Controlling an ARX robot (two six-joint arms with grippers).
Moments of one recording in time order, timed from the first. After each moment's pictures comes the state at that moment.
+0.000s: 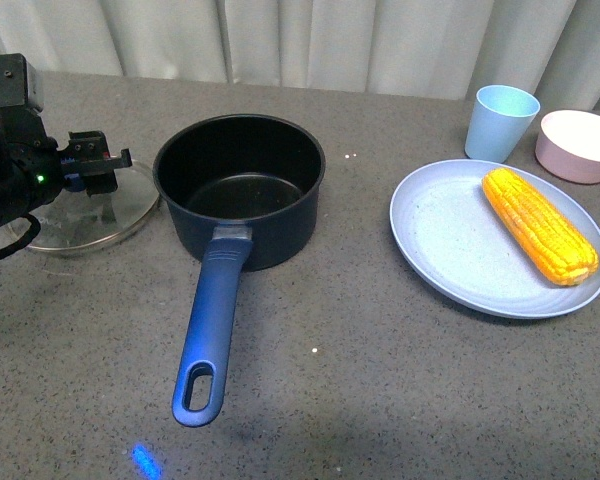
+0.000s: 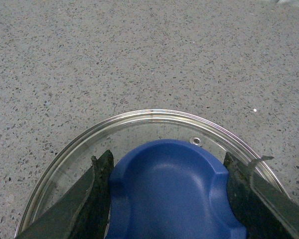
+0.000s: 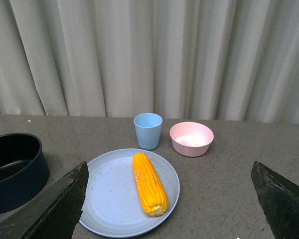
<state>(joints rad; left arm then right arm) -0.01 2.36 0.99 0.98 -0.15 -0.08 0.00 0.00 0.01 0.00 0.00 0.00</state>
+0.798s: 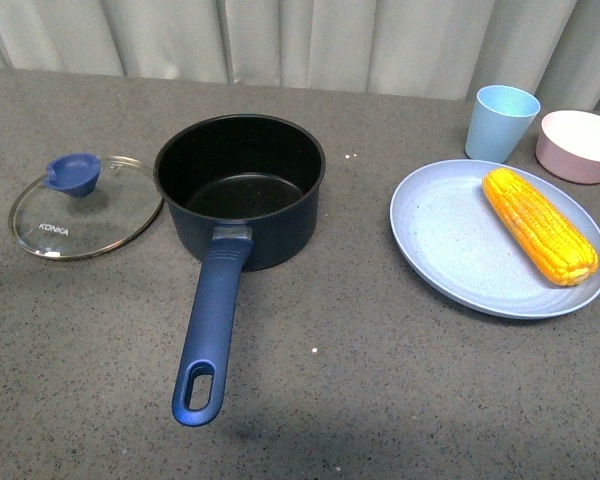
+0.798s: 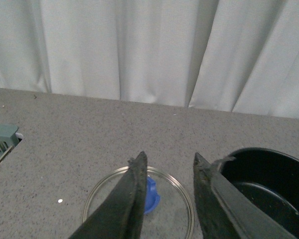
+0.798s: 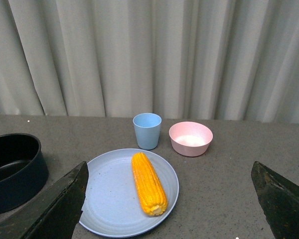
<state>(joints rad) 0.00 1.74 0.36 1.36 0.00 -0.01 0.00 0.00 0.01 0.00 0.00 0.00</state>
